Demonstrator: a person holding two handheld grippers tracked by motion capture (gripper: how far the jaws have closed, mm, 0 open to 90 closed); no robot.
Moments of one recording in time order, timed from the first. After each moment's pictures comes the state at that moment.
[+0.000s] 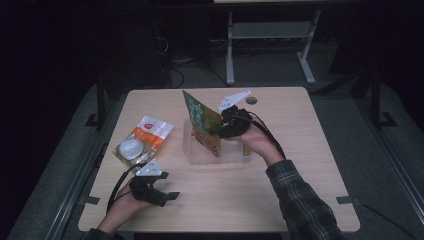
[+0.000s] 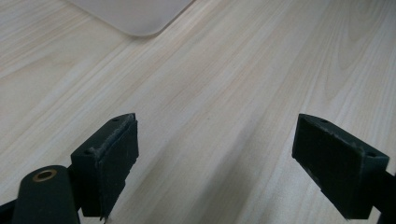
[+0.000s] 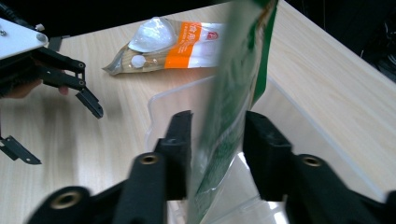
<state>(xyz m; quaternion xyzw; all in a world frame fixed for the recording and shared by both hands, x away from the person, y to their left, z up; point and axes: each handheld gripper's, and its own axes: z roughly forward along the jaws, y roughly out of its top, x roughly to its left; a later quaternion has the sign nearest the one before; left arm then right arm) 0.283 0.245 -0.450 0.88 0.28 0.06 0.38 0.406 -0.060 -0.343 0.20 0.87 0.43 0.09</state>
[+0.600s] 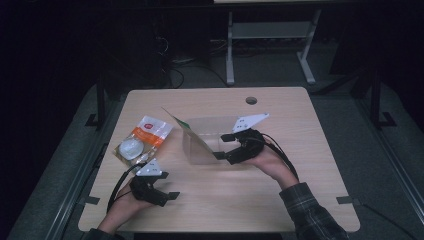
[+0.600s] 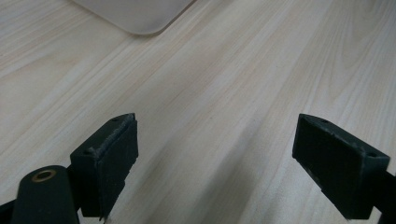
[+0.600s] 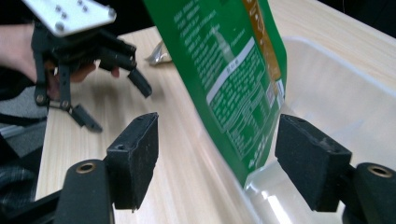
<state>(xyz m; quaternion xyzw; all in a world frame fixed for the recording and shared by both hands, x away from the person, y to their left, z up) 0.284 0.245 -0.451 0.88 0.28 0.06 0.37 0.354 -0.090 -0.369 0.20 0.85 0.48 0.05</state>
